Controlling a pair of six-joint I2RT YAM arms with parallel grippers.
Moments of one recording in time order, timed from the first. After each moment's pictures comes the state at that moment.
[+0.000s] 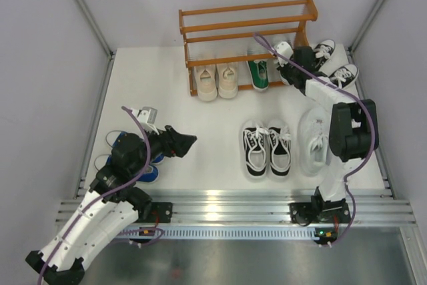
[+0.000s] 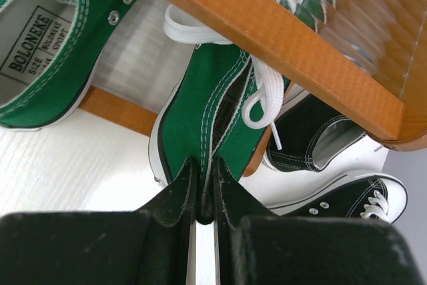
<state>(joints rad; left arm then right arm) -0.57 0.45 0.57 -0.33 0.10 -0.58 0.18 1.86 1.35 -0.09 0.01 -0.57</state>
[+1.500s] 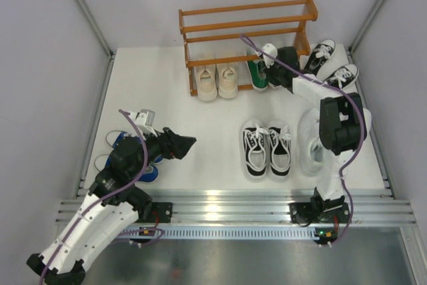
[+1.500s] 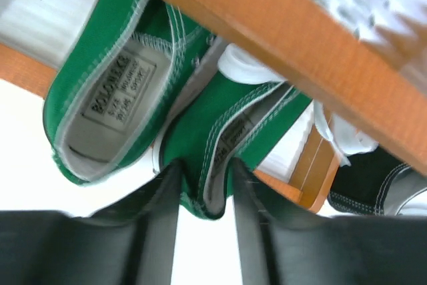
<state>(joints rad) -0.57 0.41 0.55 -0.33 0.10 -0.61 0.27 1.97 1.44 -0.13 0.01 -0.50</state>
